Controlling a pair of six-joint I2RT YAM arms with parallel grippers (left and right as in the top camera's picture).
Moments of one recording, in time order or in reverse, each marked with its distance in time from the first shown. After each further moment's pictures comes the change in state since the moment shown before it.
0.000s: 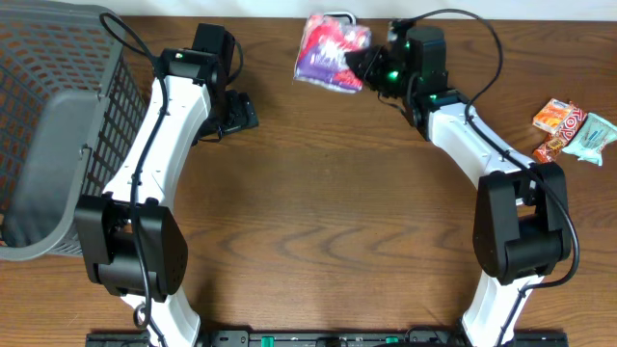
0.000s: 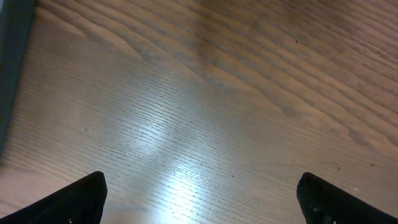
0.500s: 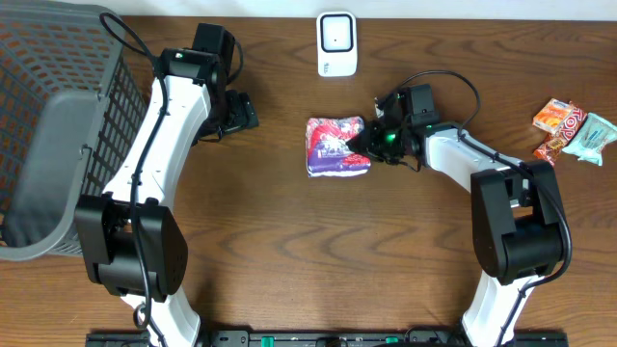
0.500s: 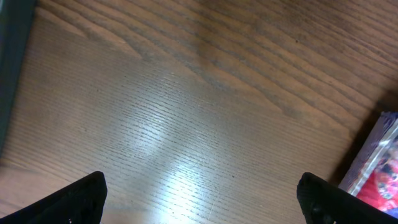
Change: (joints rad) left arm 0.000 0.000 0.000 0.000 0.000 0.000; right arm 0.001 -0.001 -0.240 -0.343 -0.169 -0.323
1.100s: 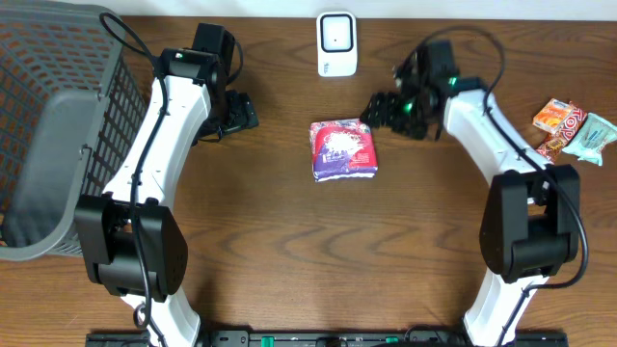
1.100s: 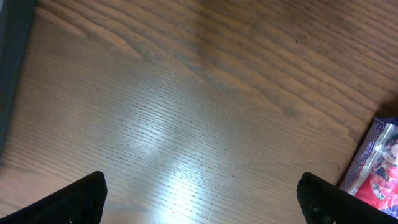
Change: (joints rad) left arm 0.000 0.000 0.000 0.000 0.000 0.000; right arm -0.060 -0.001 0.261 -0.407 0.155 -0.242
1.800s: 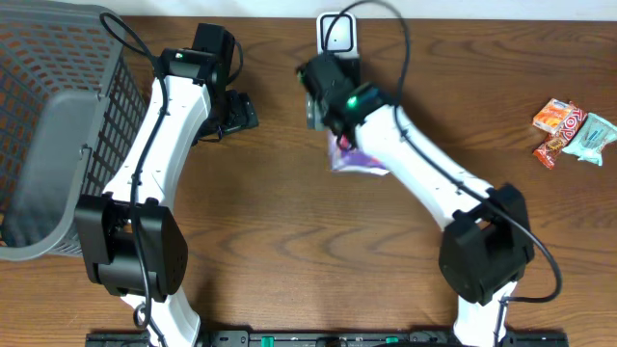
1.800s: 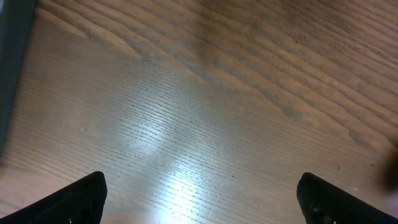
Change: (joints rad) left arm 0.000 0.000 0.000 0.000 0.000 0.000; right arm 0.401 0.000 0.344 -0.229 0.821 0.176
